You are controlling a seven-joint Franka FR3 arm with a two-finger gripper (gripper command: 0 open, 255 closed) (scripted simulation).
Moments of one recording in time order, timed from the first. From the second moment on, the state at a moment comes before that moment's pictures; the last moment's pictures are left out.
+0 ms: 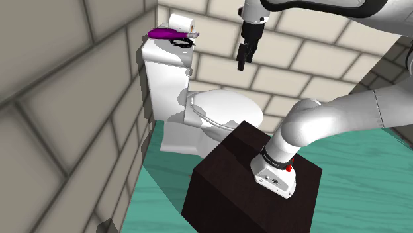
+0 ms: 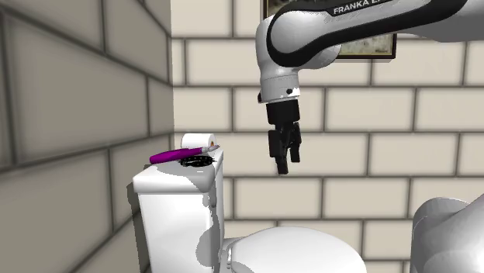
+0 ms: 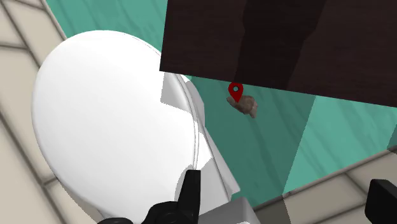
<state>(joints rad) -0.01 -0.75 0.02 -2.38 -0.10 1.53 -0.12</state>
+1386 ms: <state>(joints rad) 0.00 -0.04 0.06 -1.74 -0.22 1.67 -0.13</state>
